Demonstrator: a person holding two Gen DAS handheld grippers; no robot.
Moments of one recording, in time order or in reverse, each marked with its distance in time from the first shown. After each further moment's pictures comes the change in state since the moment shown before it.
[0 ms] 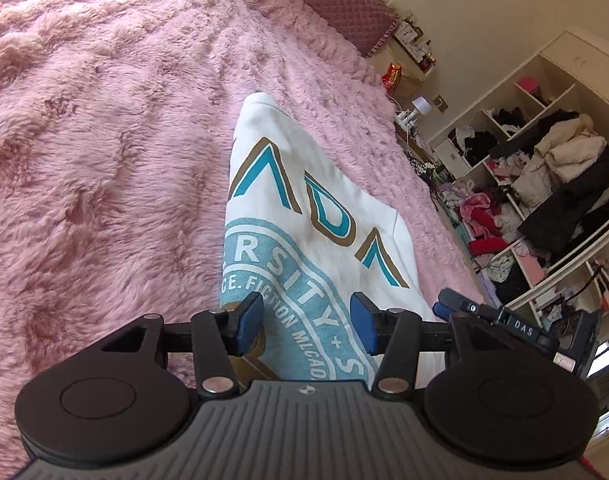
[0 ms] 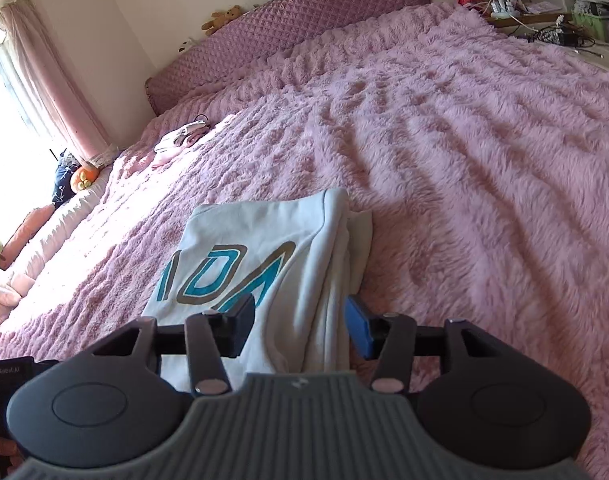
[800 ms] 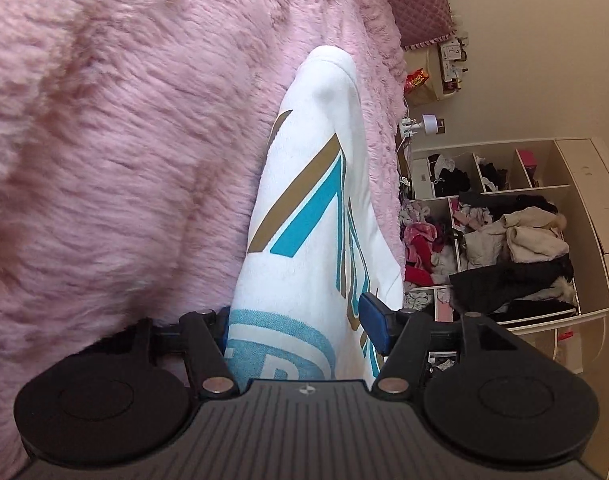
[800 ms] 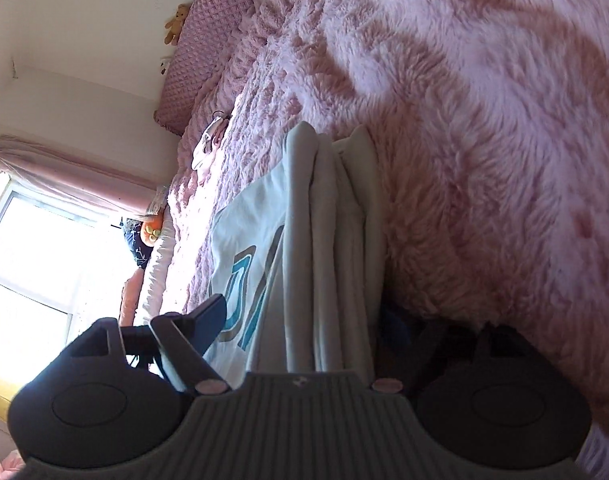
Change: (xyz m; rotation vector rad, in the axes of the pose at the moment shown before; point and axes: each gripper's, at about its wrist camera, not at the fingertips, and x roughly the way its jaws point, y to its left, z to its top) left arm 0.122 0.061 0.049 -0.388 0.184 -0.227; right arm 0.095 -0.050 0.004 0.447 0.170 0.286
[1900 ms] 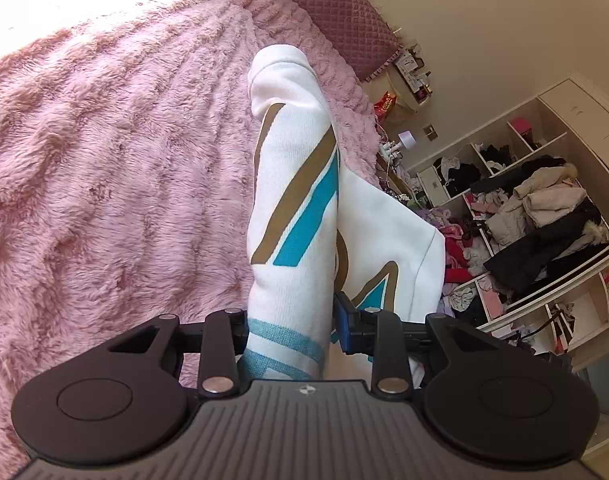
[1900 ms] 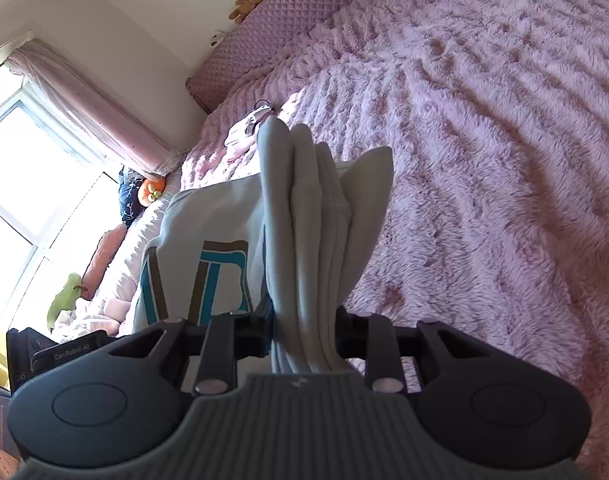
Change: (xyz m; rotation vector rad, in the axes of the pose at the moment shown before) left arm -0.191 -0.133 -0.066 0.310 -0.177 0.178; right arm -0.037 0.234 -0.114 -0.300 -0.062 -0.115
